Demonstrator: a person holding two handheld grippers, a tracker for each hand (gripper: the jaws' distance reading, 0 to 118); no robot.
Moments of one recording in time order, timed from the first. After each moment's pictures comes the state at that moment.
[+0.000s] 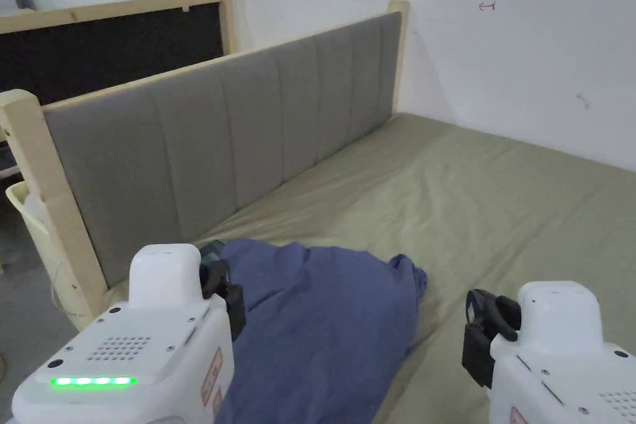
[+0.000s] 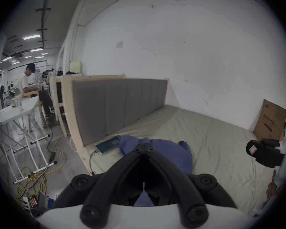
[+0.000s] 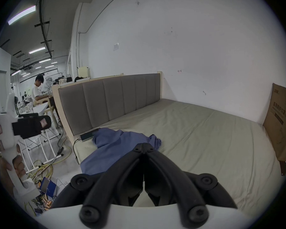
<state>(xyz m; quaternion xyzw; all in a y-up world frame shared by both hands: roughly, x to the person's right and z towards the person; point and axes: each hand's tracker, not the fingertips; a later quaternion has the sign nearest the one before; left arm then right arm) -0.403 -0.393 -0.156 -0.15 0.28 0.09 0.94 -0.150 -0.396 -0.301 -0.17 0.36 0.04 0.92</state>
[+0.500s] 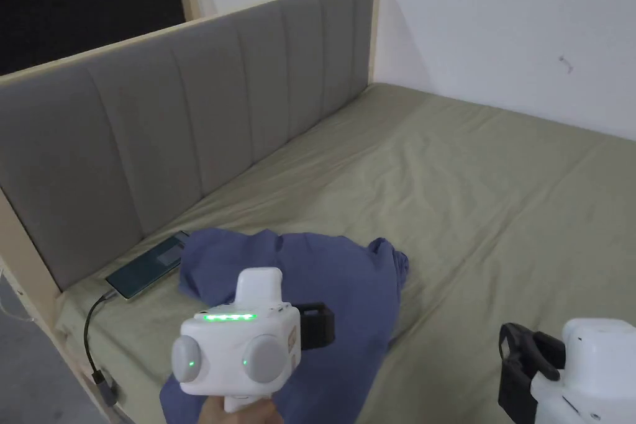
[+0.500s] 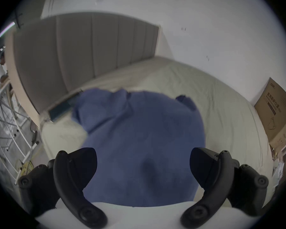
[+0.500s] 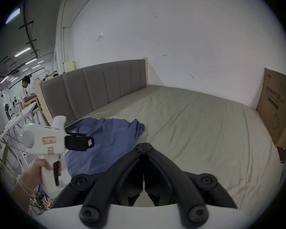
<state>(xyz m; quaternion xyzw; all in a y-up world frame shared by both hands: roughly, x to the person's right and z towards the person) -0.436 -0.540 -0.336 -0.36 0.20 0.17 0.89 -0.123 -0.436 -0.335 -0.24 0.31 0.04 0.92</state>
